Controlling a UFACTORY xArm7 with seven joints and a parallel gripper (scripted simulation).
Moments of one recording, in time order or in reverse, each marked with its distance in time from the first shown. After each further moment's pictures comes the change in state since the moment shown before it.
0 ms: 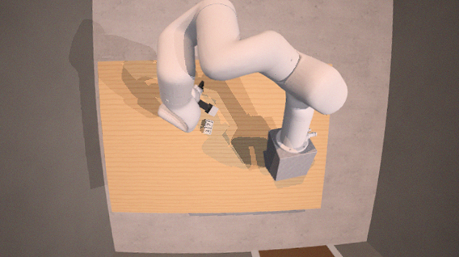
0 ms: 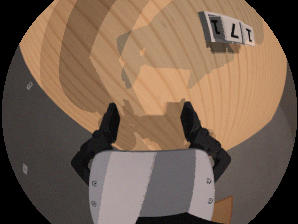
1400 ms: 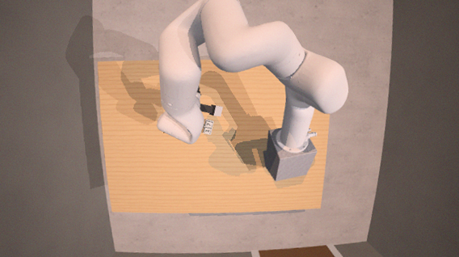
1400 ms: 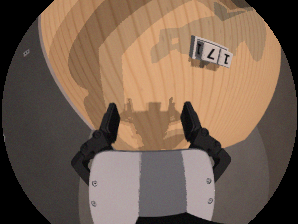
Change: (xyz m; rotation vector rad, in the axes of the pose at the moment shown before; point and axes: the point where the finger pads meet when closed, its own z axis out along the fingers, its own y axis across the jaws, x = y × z) arm 0.020 0.022 -0.050 0.007 -0.004 -0.328
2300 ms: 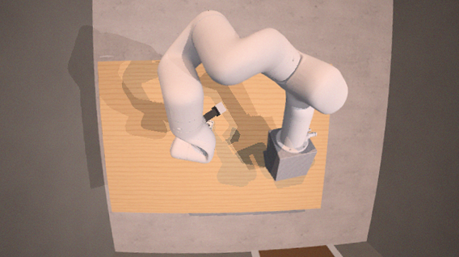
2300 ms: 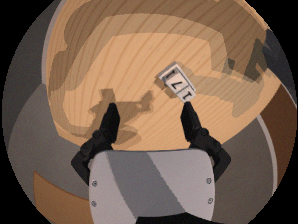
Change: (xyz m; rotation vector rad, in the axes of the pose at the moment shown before) arm 0.035 0.064 -0.010 0.005 0.002 -0.799
